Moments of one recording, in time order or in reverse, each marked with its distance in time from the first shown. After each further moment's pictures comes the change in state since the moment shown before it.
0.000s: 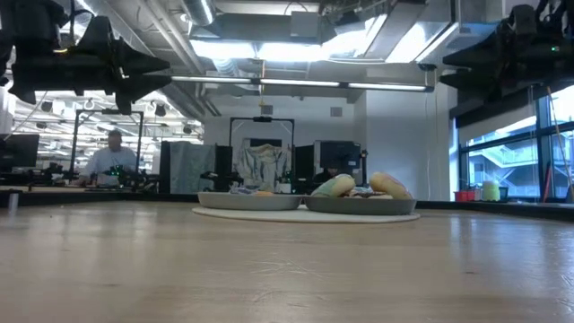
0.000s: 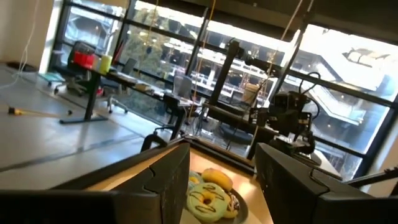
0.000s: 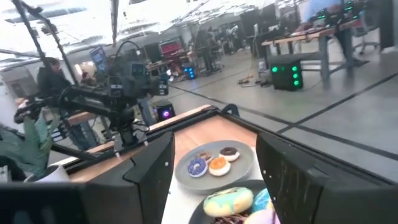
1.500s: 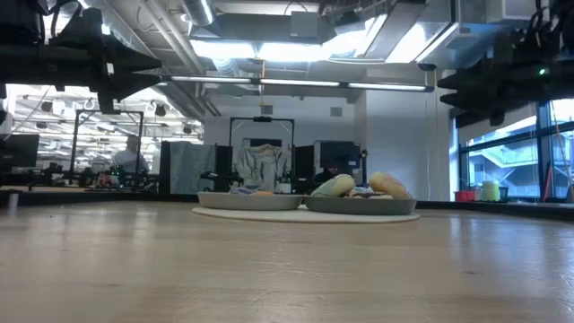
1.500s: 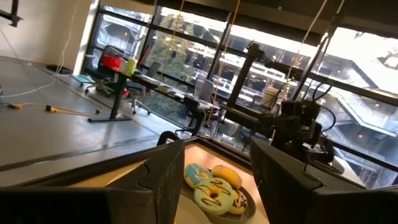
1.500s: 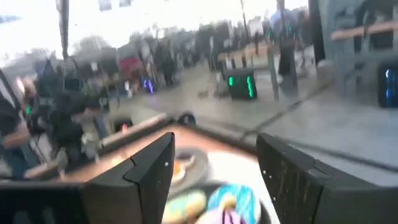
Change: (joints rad) left arm -0.471 -0.351 0.000 -0.389 -0.601 0.102; right arm 0.000 -0.055 -0.097 0.040 0.200 -0.026
